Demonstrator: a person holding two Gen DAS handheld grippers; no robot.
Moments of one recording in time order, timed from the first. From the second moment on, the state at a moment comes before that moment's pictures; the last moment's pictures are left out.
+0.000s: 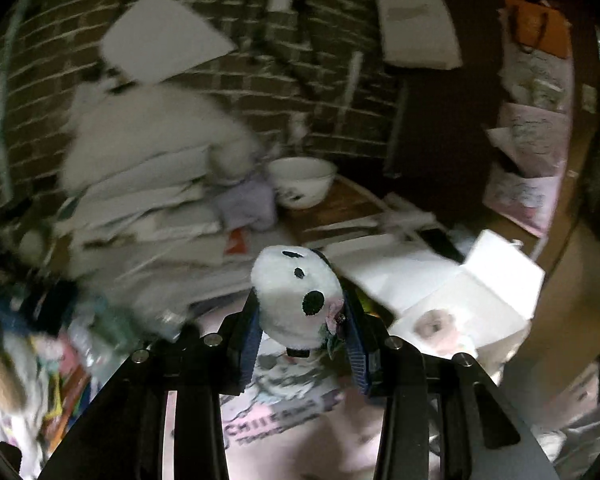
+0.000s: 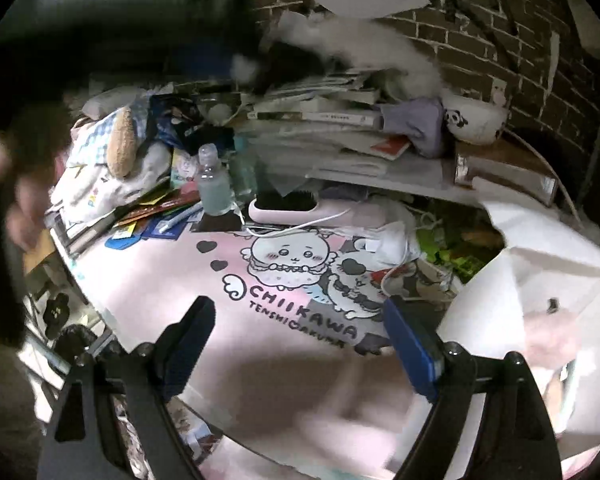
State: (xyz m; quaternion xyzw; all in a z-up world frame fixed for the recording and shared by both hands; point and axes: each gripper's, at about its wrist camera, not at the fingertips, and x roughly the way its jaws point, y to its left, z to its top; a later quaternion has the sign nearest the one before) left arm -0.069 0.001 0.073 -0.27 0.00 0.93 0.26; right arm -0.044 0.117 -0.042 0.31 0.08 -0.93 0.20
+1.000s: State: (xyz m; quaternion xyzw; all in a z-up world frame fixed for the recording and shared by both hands) left arm -0.084 0.253 0.046 -0.44 0.20 0.74 0.47; right arm -0.081 0.104 -0.094 0.36 0.04 -0.91 0.20
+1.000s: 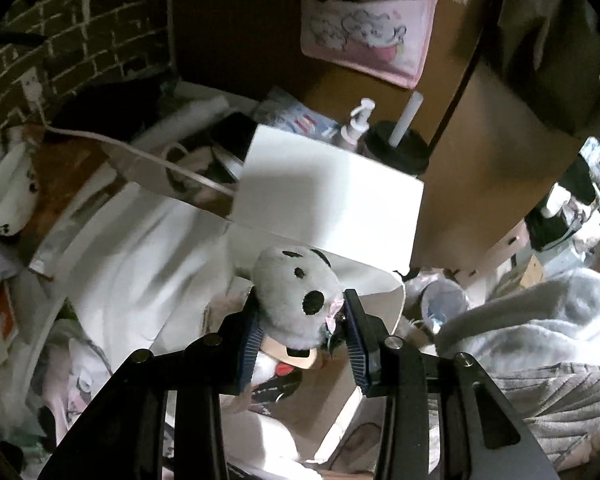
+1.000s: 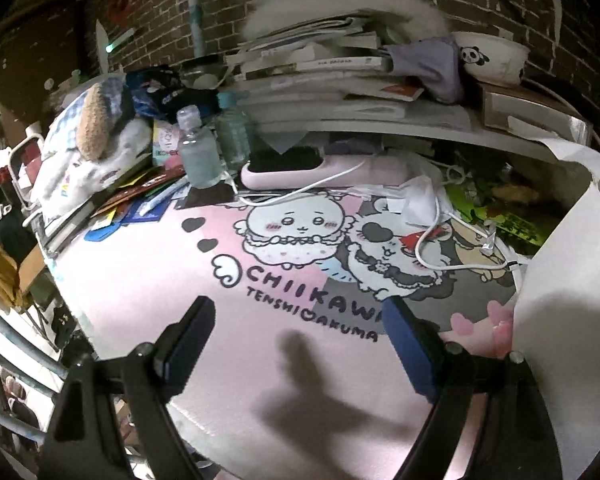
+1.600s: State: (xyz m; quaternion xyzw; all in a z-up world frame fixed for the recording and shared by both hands) left arm -0.089 0.266 0.011 -0.47 0.24 0.72 0.45; right arm -0.091 0.114 -0.101 0.38 0.03 -0.91 0.19
